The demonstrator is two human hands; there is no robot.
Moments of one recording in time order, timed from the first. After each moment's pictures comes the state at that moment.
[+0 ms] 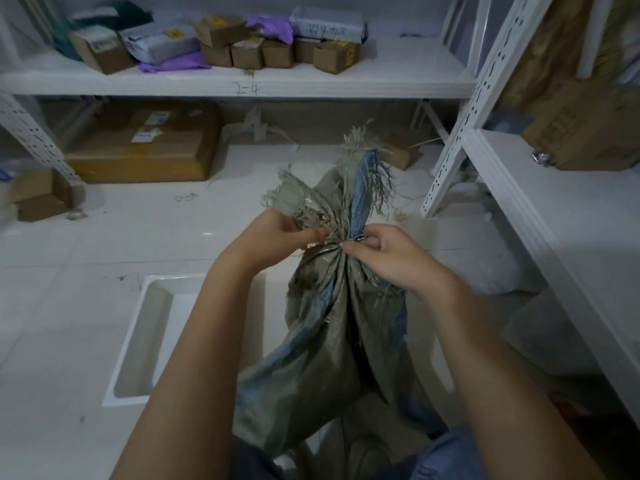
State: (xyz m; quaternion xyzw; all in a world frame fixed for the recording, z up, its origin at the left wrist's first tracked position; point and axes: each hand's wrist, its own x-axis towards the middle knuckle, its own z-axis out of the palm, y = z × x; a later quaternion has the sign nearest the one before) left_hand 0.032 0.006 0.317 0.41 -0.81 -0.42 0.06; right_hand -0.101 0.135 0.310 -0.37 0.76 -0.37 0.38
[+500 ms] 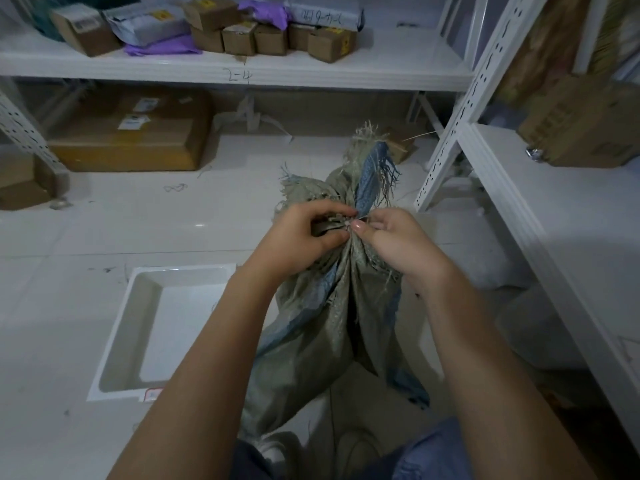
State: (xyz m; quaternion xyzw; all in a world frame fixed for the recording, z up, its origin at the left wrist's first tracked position) left_hand 0.006 0.033 0.303 0.22 -0.84 -0.45 0.19; right_hand -0.106 0.137 0.320 -0.31 0.77 -0.43 0.34
